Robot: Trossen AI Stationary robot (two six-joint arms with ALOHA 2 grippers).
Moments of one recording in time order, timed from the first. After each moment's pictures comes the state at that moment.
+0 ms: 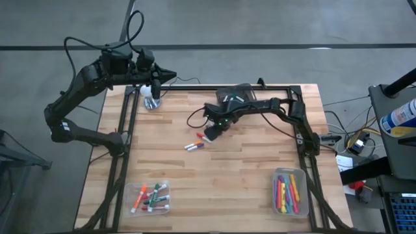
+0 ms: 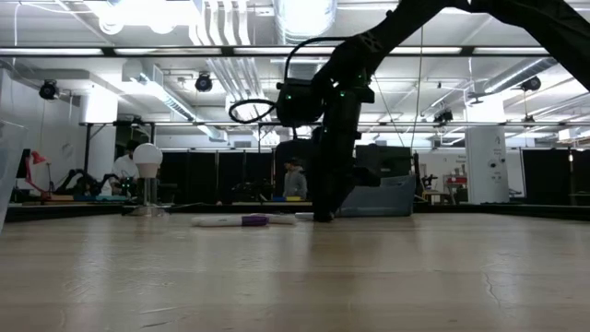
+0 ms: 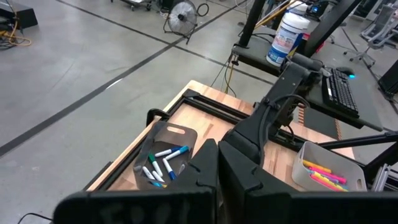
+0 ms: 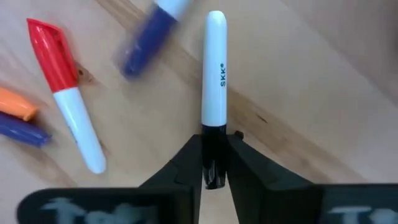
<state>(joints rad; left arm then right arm) 0.49 1.16 1.66 -0.79 0.16 -0.16 -0.26 2.16 1.54 -0.76 -0.09 0.65</state>
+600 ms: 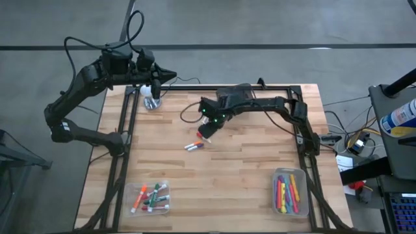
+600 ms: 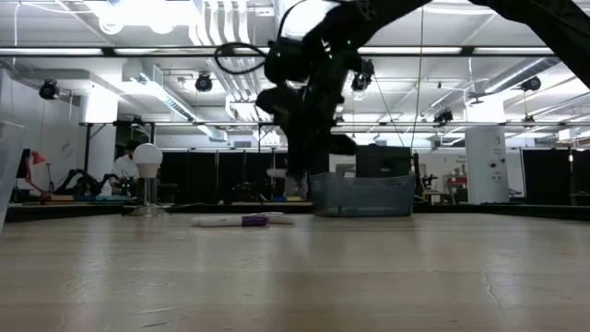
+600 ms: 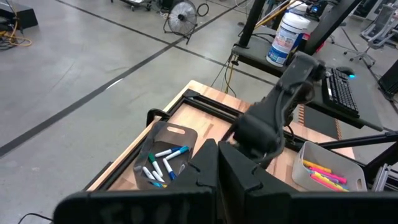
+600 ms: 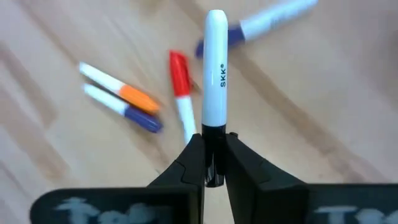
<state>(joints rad) 0.49 1.16 1.66 -0.79 0.16 -0.16 -0.24 2.12 1.70 -0.82 -0.18 0.61</state>
